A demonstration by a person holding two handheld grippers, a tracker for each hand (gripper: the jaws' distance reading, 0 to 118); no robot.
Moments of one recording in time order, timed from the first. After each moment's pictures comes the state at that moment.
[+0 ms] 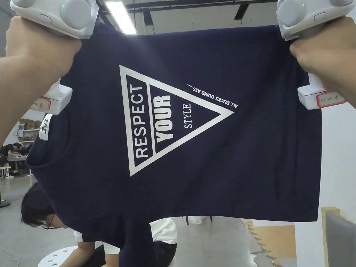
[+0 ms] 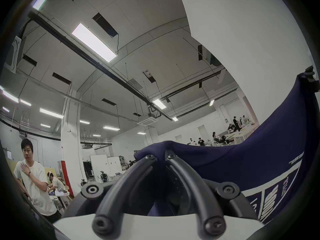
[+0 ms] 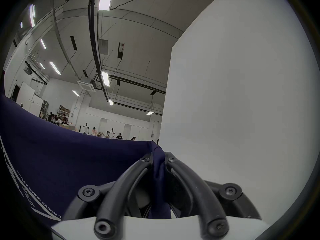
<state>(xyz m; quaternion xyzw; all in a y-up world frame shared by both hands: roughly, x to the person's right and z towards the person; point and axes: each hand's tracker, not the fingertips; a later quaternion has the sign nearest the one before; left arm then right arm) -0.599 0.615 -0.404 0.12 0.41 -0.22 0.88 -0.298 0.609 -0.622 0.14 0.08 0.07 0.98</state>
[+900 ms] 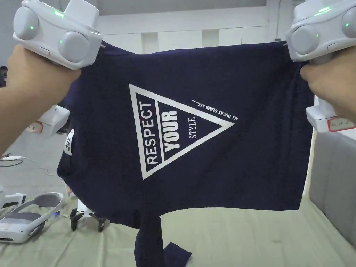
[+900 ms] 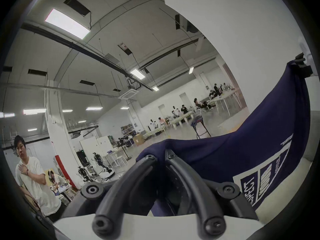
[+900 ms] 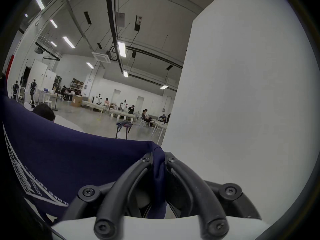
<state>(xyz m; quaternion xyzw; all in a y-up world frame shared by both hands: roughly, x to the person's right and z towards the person) -0.586 0.420 -0.334 -0.07 0.36 -0.23 0.90 -0.282 0.411 -0.575 0.01 0.14 0.15 0.98</state>
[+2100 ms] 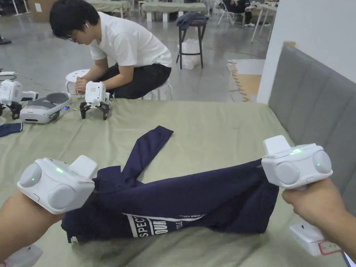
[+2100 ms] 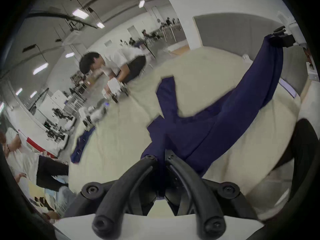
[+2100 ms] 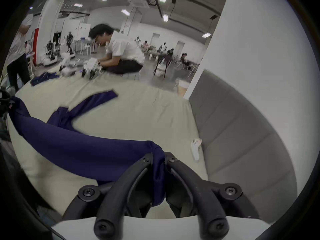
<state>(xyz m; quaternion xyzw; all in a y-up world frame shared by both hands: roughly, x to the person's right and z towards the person) -0.381 0.033 -0.004 -0.47 0.18 -0.12 0.86 -0.054 0.052 -0.274 -0.29 0.27 0.28 0.87</state>
